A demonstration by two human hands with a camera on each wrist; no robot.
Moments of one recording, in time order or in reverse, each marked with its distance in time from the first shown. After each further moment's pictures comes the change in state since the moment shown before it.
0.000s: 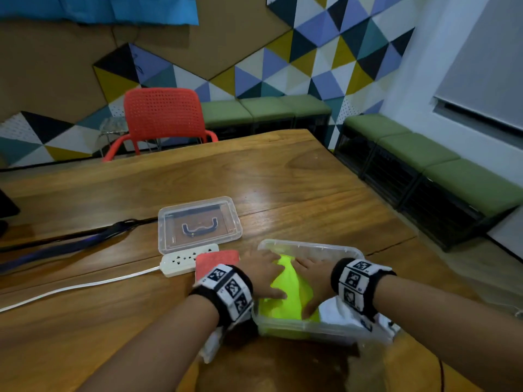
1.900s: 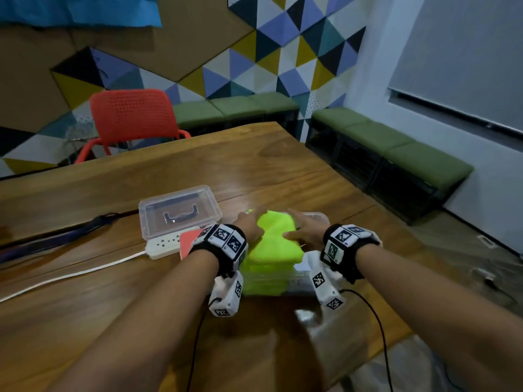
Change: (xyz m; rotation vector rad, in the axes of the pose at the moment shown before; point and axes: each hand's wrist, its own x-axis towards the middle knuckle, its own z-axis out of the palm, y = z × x) left_hand -0.009 0.031 -0.036 -0.671 0.106 -0.276; right_hand -0.054 -0.001 0.017 1.351 0.402 0.080
